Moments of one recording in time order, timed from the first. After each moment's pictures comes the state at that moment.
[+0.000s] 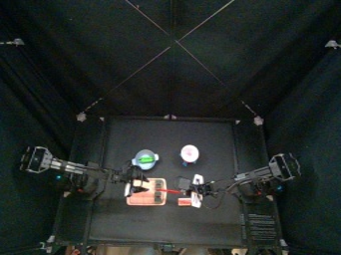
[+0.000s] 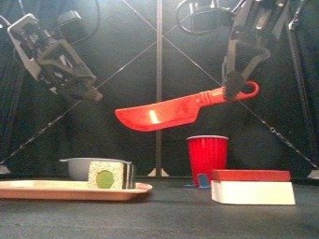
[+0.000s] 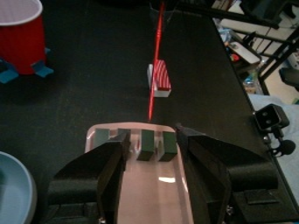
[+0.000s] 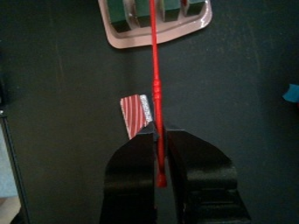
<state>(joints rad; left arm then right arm) -0.06 -0.44 1.08 0.21 -0.25 -0.37 0.21 -0.19 0.56 -0.22 0.66 0.57</state>
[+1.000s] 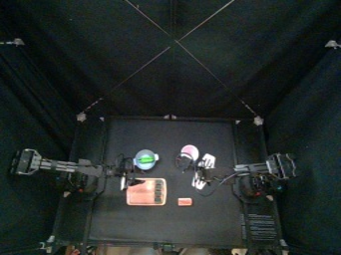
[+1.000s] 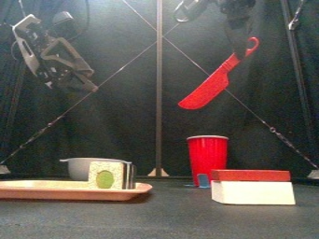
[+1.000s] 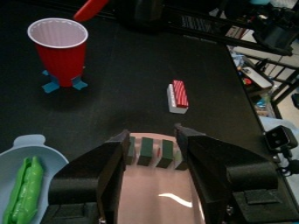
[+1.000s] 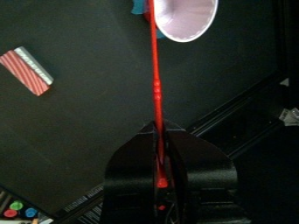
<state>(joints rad) 0.02 -0.59 1.12 0.21 -0.20 -0.37 0.07 -0.12 0.03 -0.32 1.68 0.53</state>
